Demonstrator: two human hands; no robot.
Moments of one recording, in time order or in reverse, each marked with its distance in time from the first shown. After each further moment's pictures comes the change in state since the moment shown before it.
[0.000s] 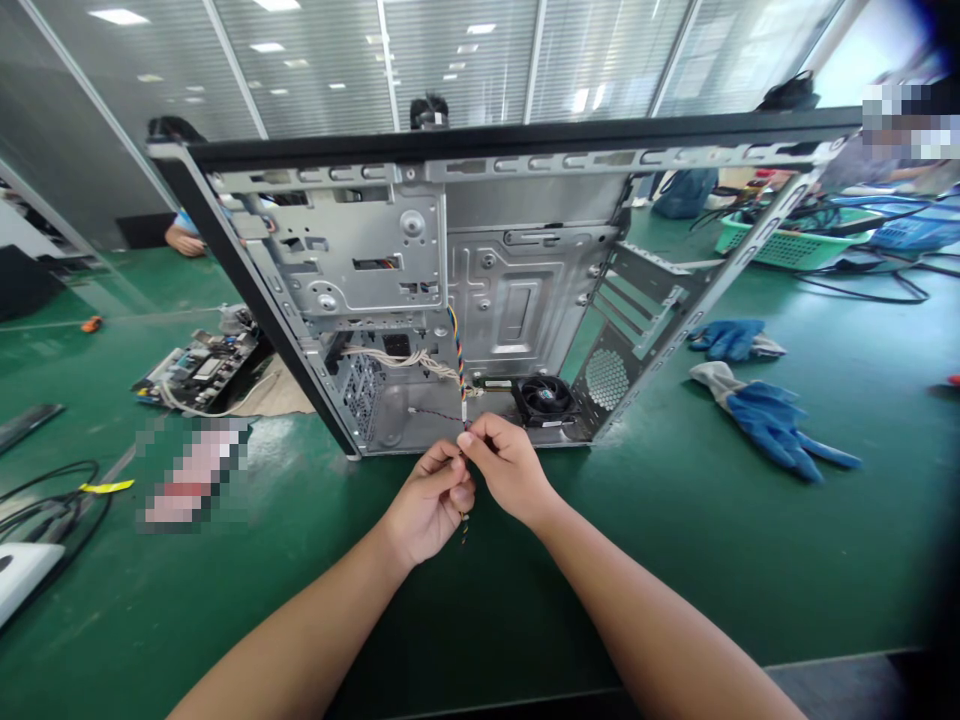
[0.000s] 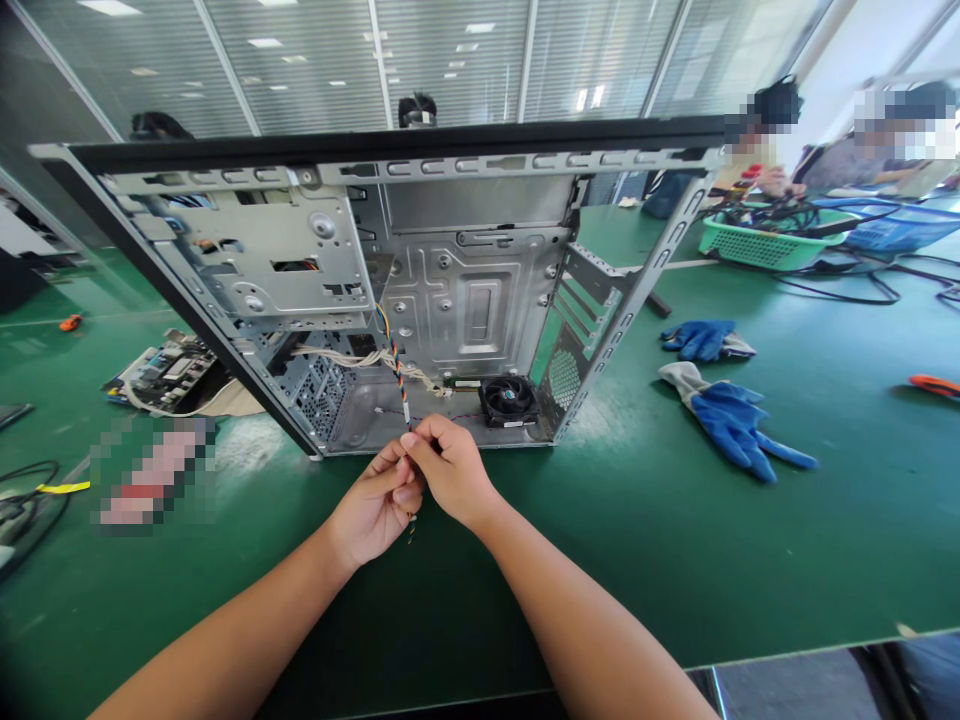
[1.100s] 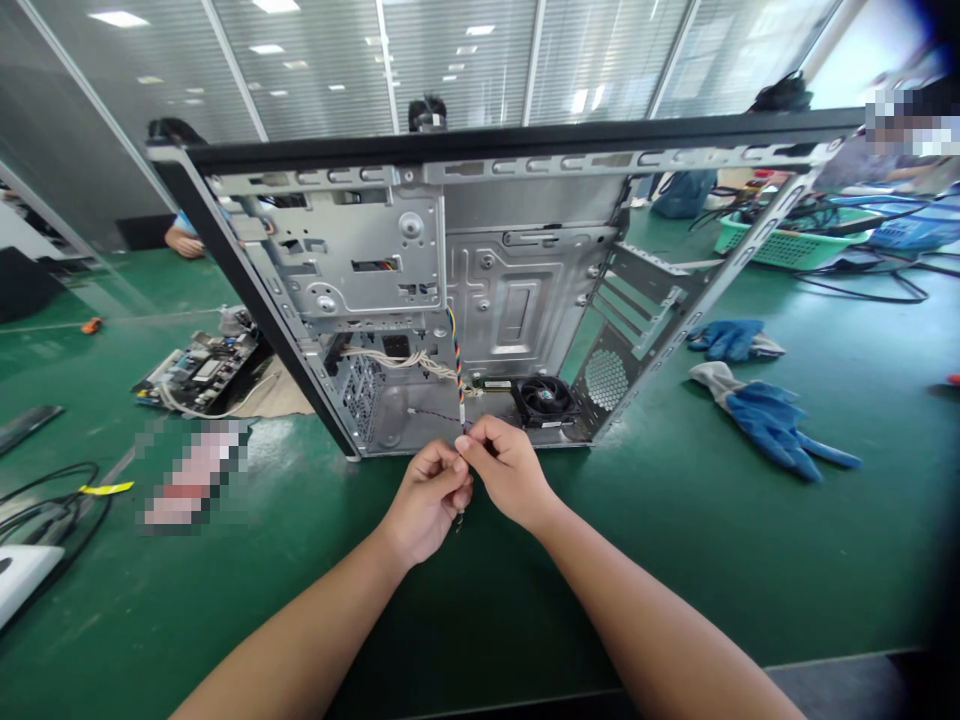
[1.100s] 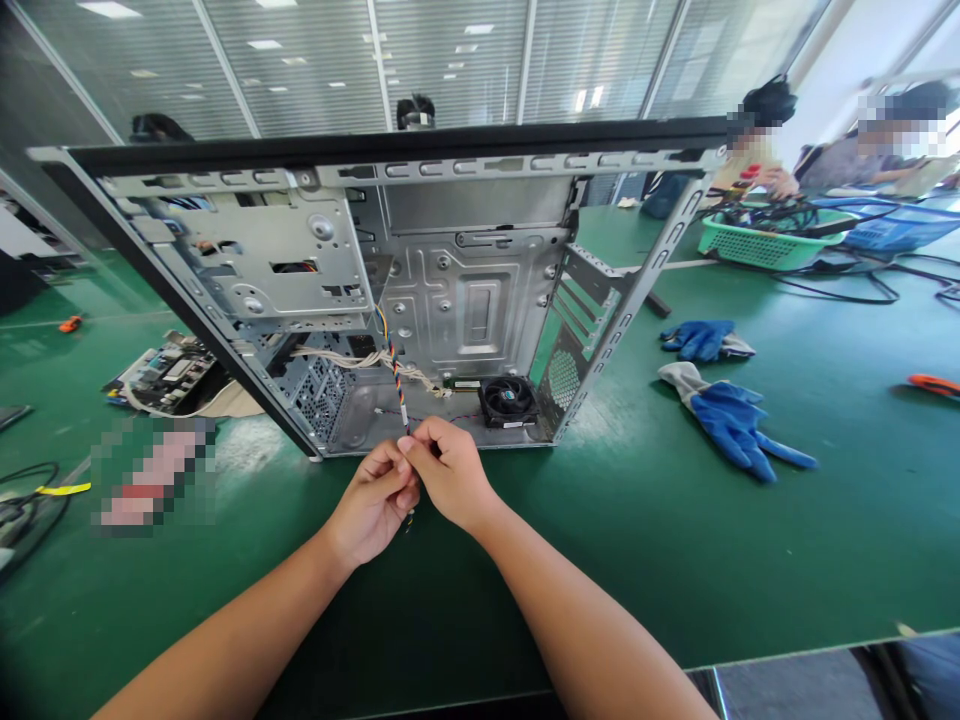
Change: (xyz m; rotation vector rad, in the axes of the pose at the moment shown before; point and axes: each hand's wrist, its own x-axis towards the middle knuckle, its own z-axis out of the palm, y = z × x) left_hand -0.001 -0.001 0.002 0.218 -0.016 0.176; right_hand -0.002 -0.003 0.000 -0.023 0.004 -0.013
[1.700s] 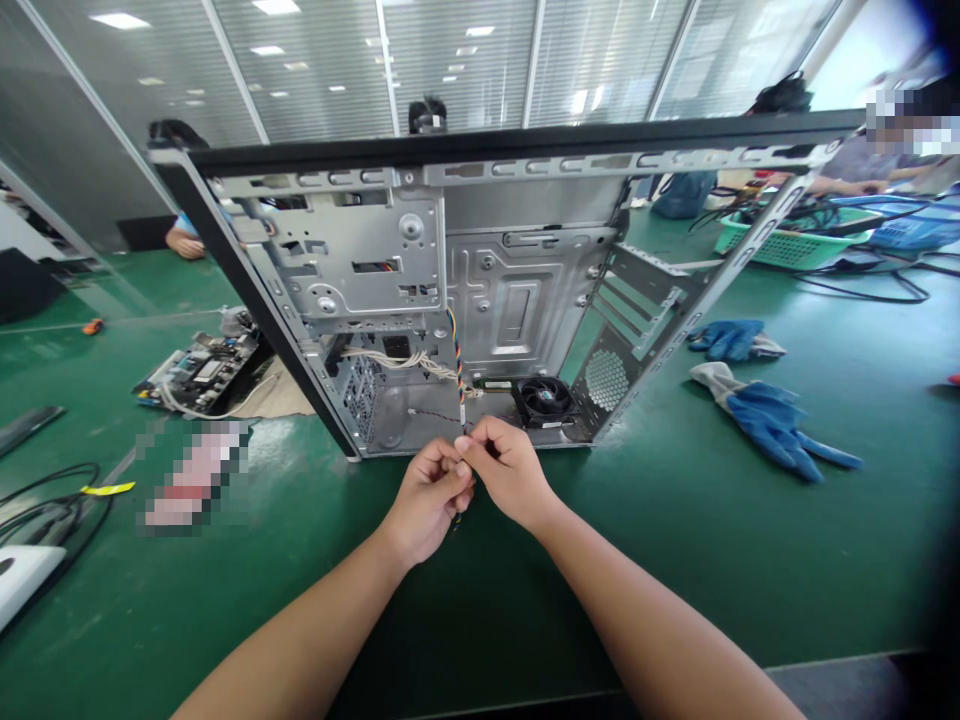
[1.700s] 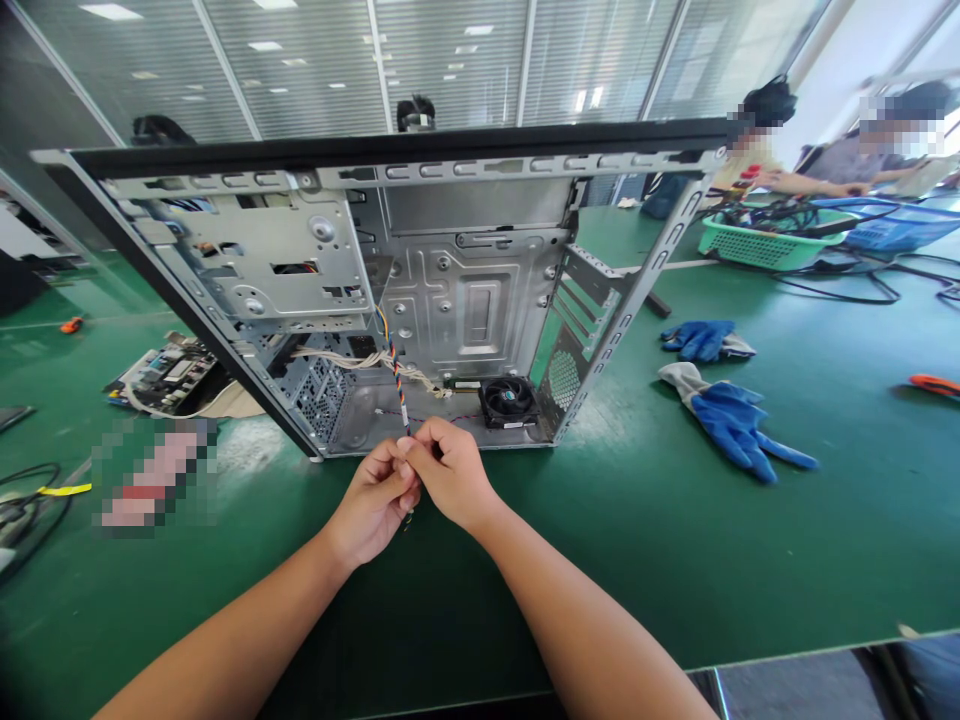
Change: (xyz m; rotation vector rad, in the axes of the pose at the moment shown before) left_hand 0.001 -0.001 0.001 0.069 0.005 0.028; right_hand 0.000 0.000 0.000 0.003 0.015 0.017
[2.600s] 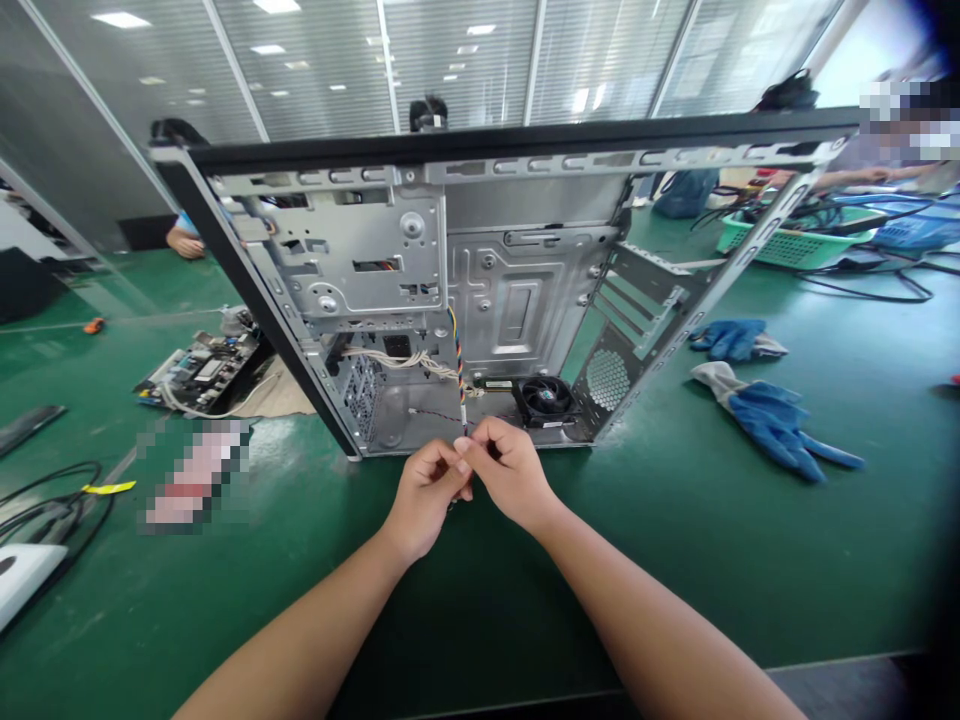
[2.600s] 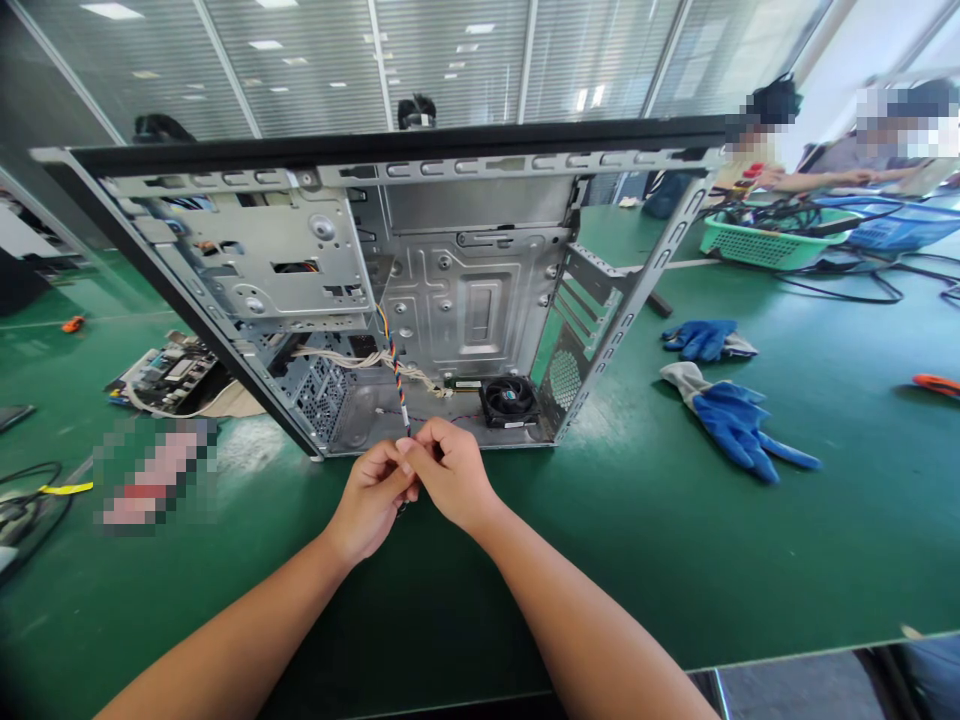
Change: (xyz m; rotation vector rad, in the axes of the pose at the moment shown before) left_hand 0.001 -0.003 -0.009 0.317 0.028 0.130; right_hand -0.003 -0.004 0.001 0.046 -0.010 0.032
